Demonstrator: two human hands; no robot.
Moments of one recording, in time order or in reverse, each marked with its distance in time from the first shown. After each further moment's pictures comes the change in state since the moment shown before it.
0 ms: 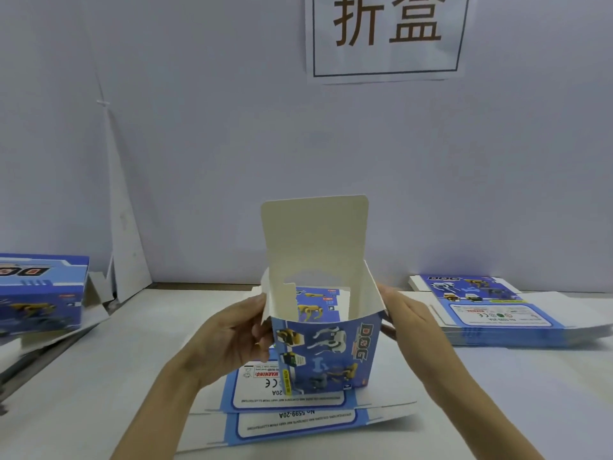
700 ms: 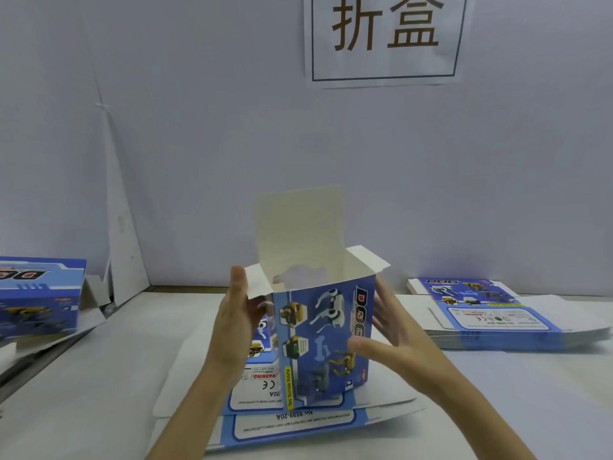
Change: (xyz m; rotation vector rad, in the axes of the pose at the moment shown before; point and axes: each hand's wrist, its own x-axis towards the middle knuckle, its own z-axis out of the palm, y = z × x) left_hand 0.017 -0.010 0.025 0.096 0.313 0.429; right_hand 0.006 0.031 -0.010 0.000 -0.262 -0.117
